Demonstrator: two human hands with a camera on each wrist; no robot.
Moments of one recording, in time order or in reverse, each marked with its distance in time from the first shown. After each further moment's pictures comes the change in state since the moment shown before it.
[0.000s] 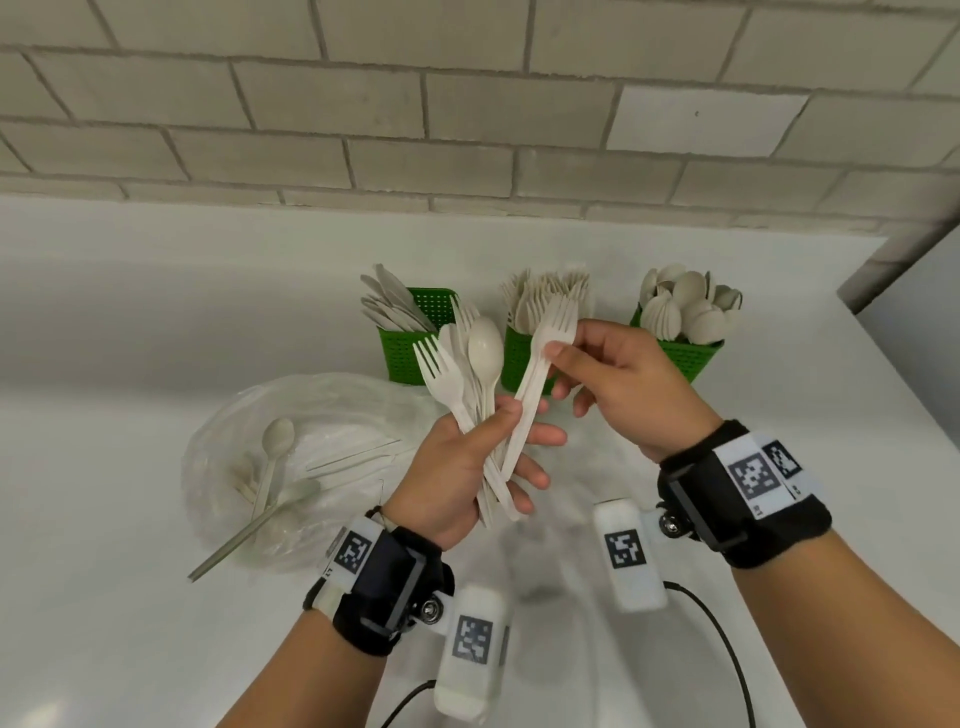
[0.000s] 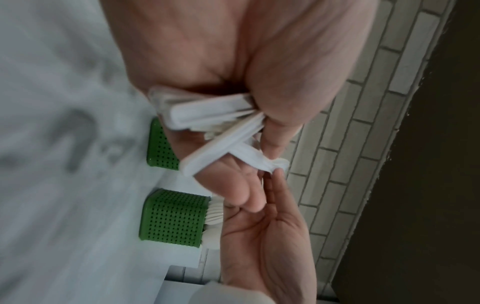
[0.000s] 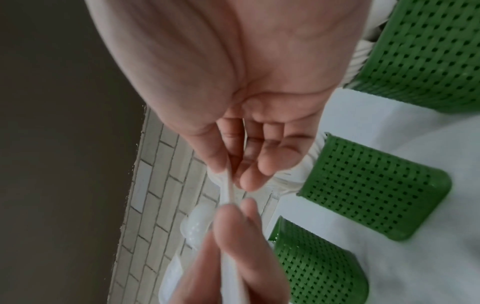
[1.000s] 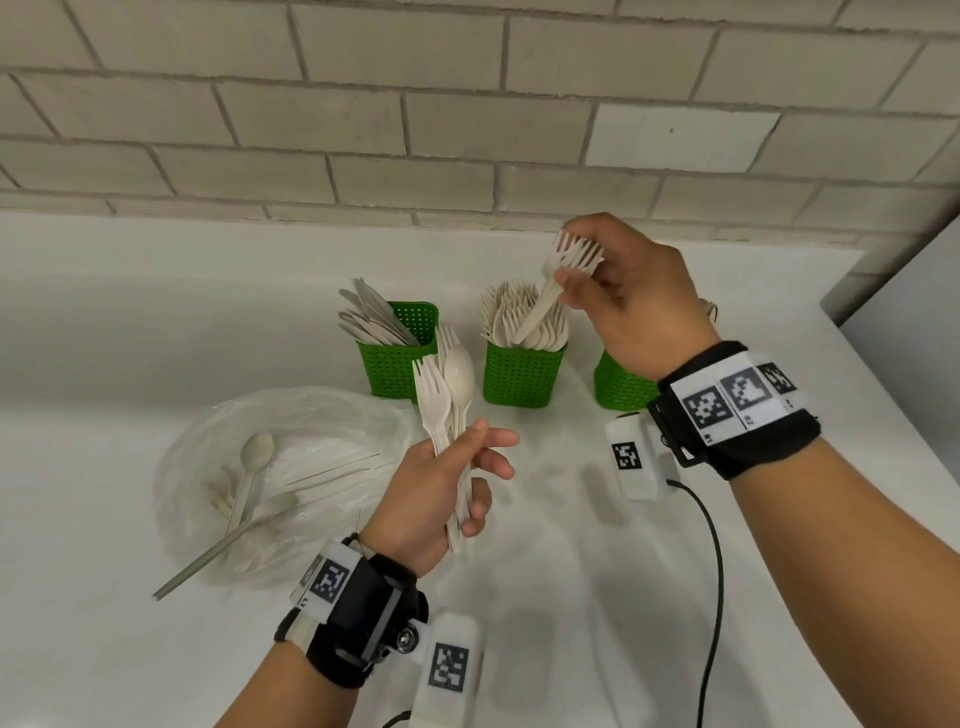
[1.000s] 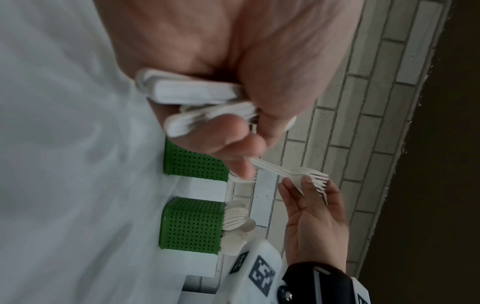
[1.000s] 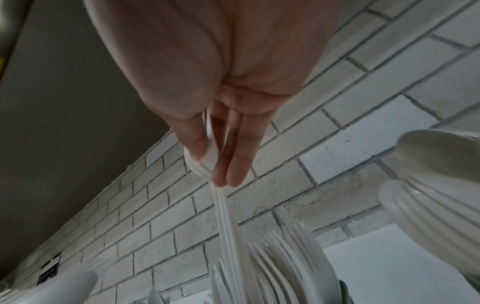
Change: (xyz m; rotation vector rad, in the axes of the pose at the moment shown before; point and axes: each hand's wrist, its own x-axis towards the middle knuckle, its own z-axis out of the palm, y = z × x) left_hand 0.005 -0.018 -0.005 0.027 0.130 -0.068; right_hand 0.041 -0.033 -0.045 -0.448 0.167 -0.416
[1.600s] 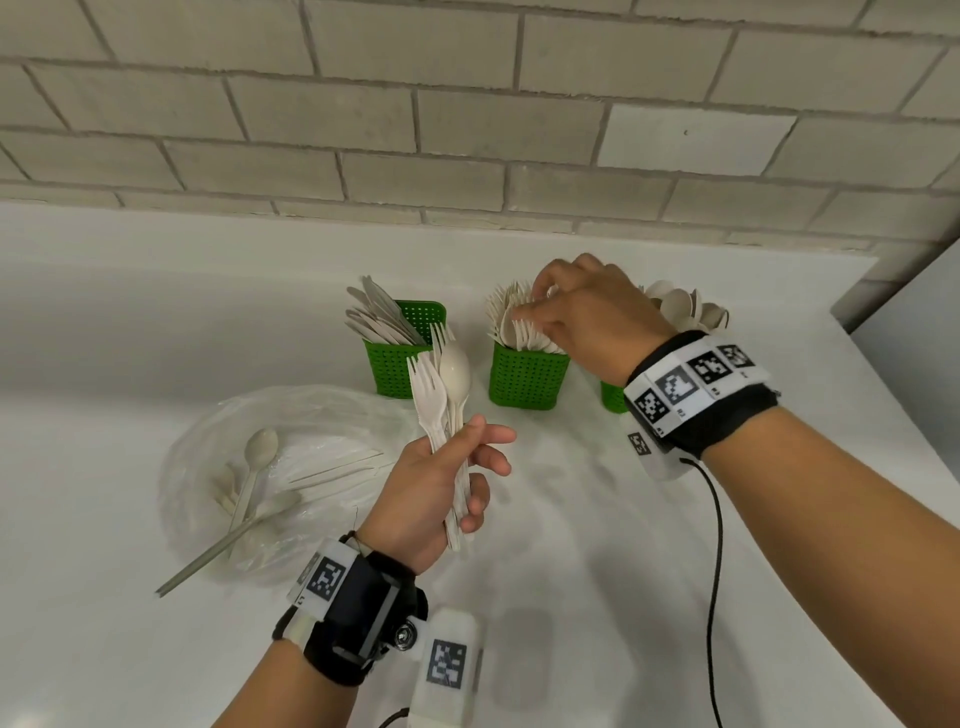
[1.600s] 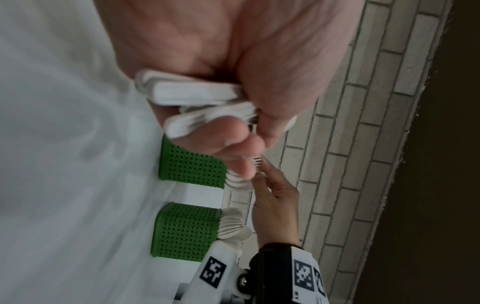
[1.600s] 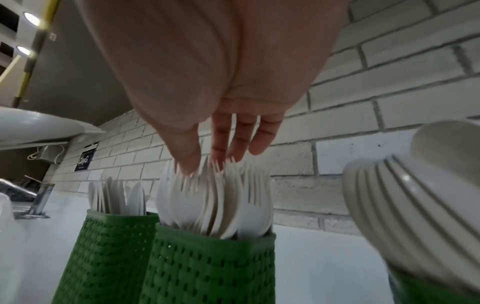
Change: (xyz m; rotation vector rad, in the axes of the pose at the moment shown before) left_hand 0.004 0.001 -0.006 -0.041 0.000 0.026; right_hand 0.022 0.032 0.029 -0.660 -0.383 -0.240
